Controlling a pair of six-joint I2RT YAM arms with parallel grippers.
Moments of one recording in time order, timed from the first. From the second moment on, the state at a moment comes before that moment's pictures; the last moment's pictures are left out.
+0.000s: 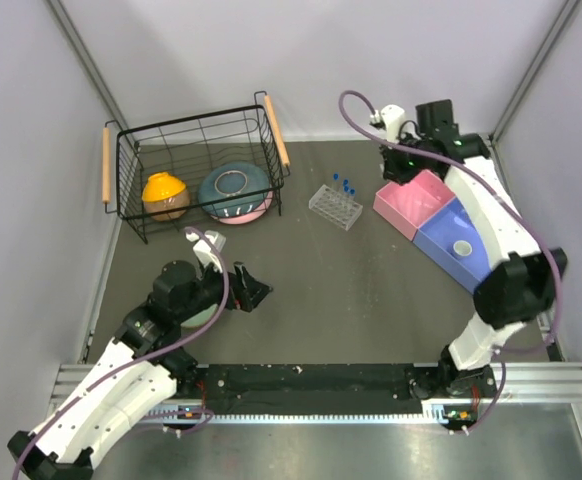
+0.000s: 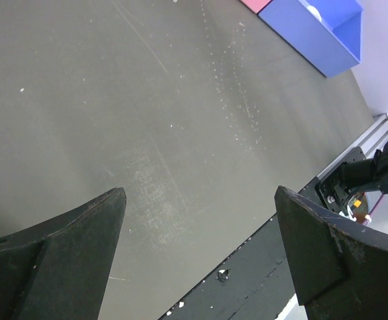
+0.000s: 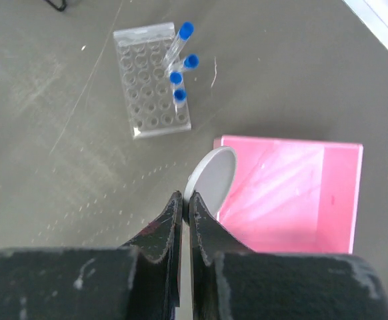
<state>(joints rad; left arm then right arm) -0.58 0.52 0.53 -0.38 0.21 -0.53 0.24 1.76 1.78 -0.84 -0.32 -0.44</state>
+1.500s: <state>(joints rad) -0.58 0.40 0.53 -0.48 0.27 -0.54 -0.41 1.53 0.96 -0.72 -0.24 -0.59</state>
